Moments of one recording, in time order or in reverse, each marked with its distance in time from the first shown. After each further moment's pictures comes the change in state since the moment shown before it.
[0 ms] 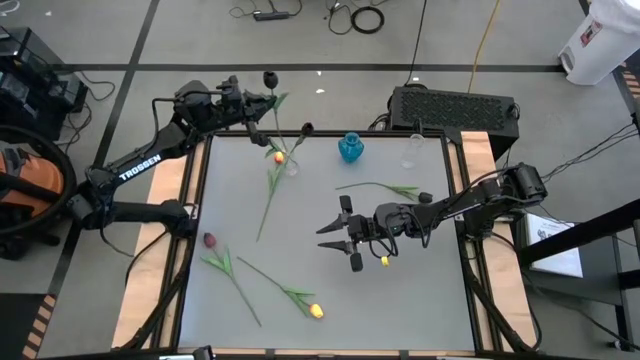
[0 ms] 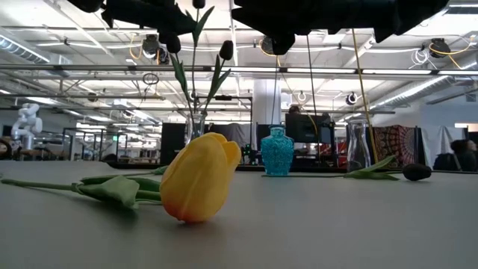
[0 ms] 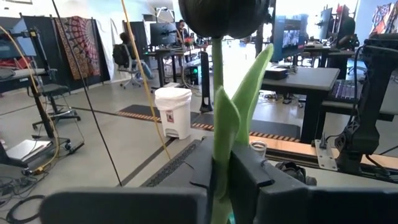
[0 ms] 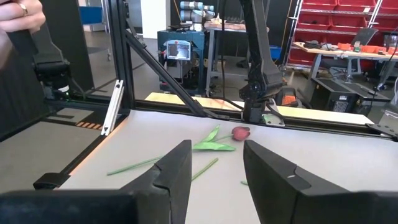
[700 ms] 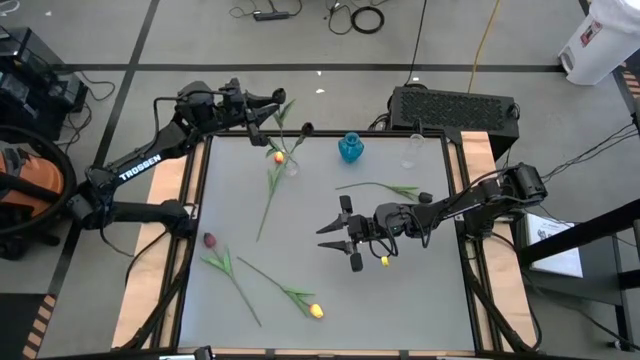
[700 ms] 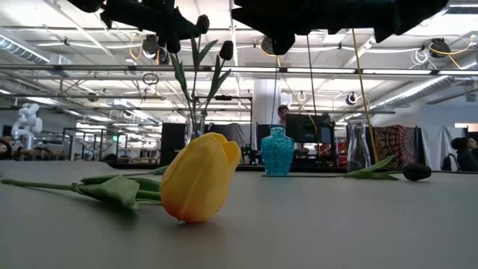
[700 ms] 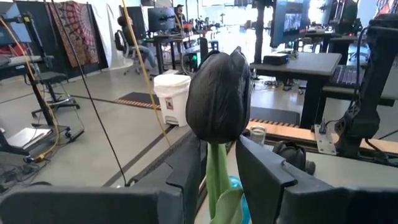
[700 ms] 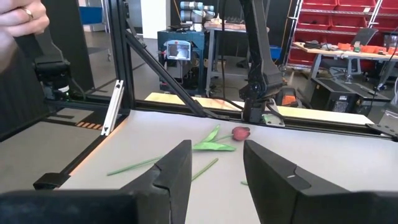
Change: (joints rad) left arm 0.000 0.000 0.000 -0.066 0.000 0.030; right arm 0.000 0.000 0.000 0.000 0.000 0.000
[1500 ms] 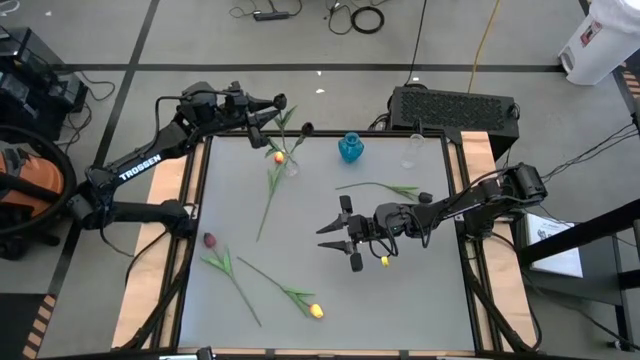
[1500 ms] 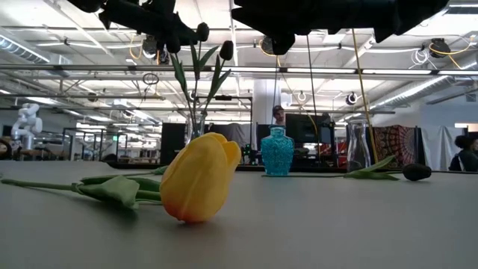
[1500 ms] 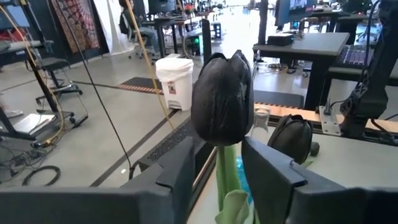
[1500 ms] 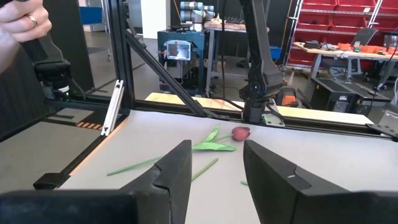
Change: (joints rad) left arm 0.000 0.000 0.000 -0.079 -0.019 0.041; right arm 0.000 0.000 0.000 0.000 0.000 0.000
